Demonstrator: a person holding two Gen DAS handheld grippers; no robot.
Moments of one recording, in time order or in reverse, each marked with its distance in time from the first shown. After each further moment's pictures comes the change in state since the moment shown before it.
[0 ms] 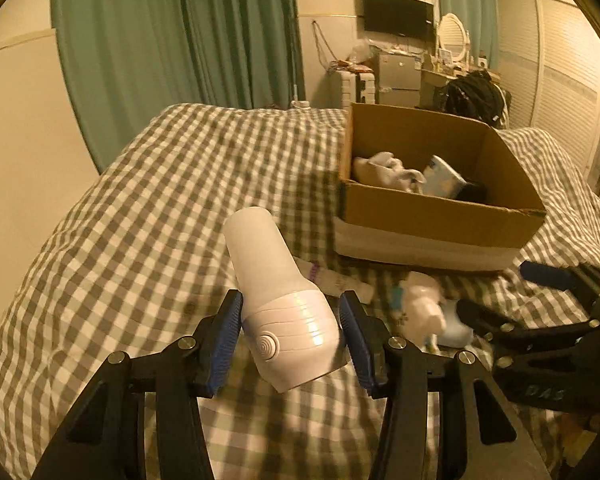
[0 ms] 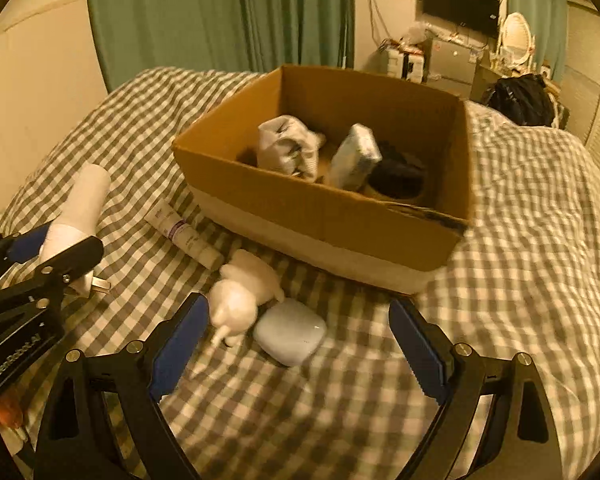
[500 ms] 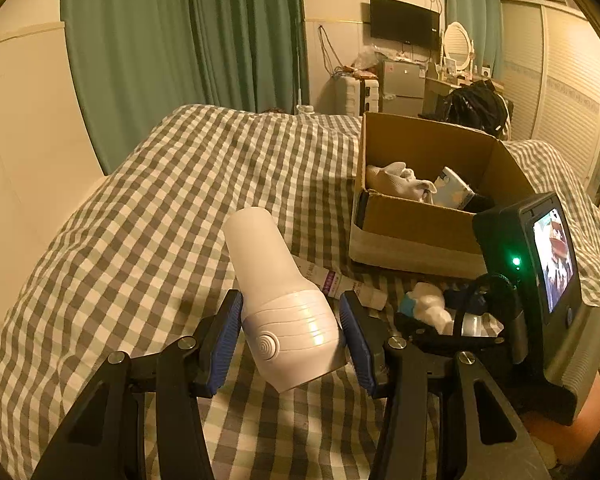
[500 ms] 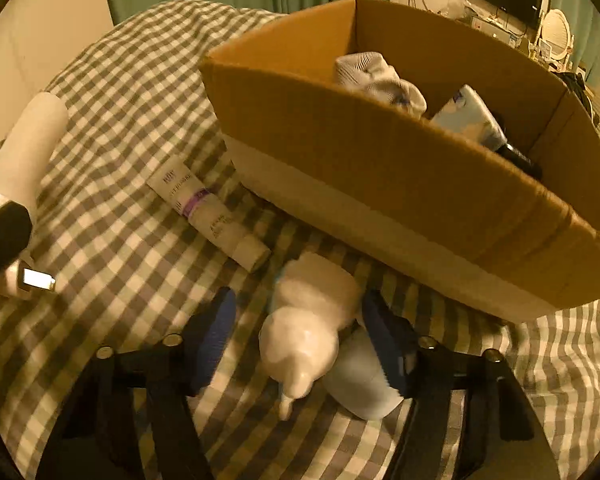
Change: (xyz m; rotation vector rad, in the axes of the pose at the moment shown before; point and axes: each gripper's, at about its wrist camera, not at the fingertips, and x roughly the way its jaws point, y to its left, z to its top) left arm -0.006 0.013 -0.002 -0.022 -0.009 -0.015; right arm 0.080 0.044 0.008 -0.077 0.139 0.027
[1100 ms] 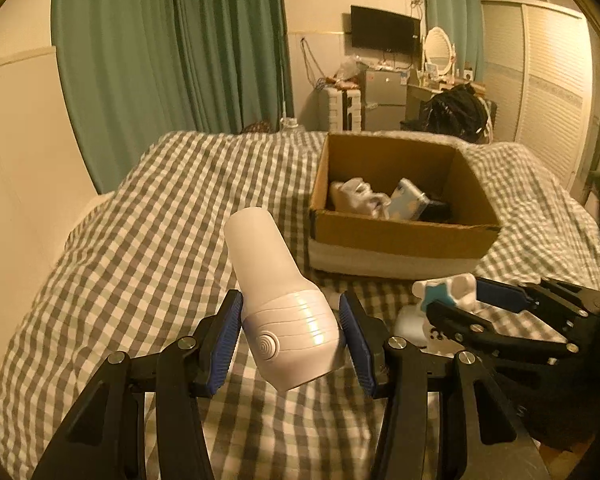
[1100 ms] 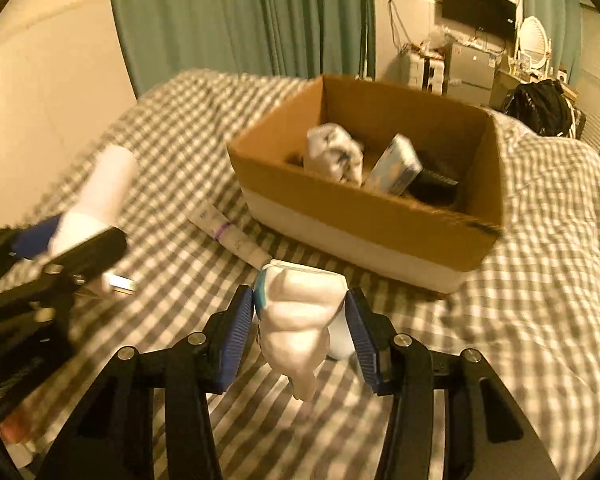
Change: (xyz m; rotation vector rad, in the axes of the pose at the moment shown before) left arm -0.048 -0.030 0.006 0.041 -0.052 -0.034; right arm -0.106 -0.017 -0.030 0.056 -0.181 0.037
